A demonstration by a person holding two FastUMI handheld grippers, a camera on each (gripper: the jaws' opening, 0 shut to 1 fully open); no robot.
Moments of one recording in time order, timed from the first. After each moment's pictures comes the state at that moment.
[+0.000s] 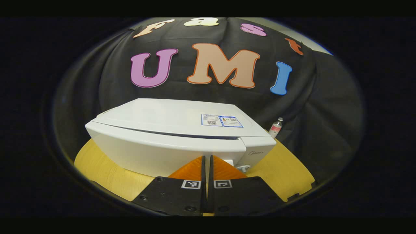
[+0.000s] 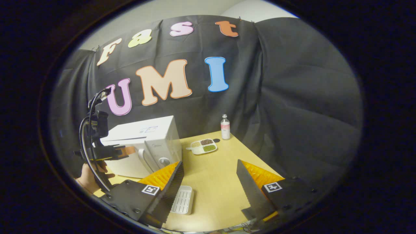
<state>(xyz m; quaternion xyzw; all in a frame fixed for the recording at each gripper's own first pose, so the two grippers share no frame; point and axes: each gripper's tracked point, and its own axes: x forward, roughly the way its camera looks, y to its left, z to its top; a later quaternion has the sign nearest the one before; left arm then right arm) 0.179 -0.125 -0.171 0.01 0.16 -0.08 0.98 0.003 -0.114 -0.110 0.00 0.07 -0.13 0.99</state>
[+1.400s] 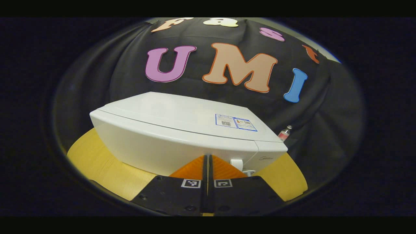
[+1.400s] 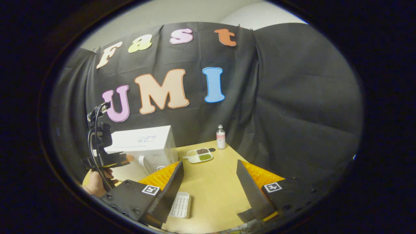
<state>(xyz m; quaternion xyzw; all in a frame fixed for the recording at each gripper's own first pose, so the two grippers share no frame) 0.191 -0.109 -0.176 -0.04 0.15 -0.04 0.99 -0.016 -0.116 -0.088 -0.01 0.04 -0.16 0.99</state>
